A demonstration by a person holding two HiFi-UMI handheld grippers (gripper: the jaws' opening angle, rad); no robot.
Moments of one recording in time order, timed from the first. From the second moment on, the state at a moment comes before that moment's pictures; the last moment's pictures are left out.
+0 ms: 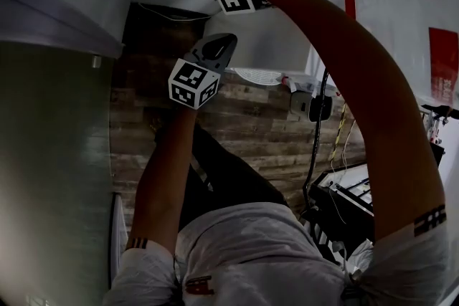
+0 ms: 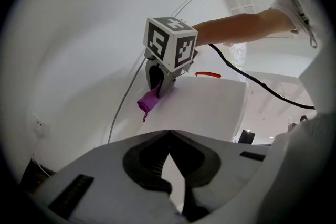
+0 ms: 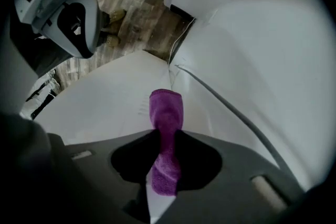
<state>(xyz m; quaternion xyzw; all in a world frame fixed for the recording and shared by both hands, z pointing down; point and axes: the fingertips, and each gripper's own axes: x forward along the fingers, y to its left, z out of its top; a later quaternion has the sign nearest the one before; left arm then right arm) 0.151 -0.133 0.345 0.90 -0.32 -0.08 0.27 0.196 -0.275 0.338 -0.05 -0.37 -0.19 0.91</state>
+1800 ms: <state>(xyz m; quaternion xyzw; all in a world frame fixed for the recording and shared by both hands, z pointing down) 0.122 -0.094 0.396 0.87 -0.36 -0.07 0.33 0.166 -0.077 0.376 -0.24 -0.42 -0.08 0.87</state>
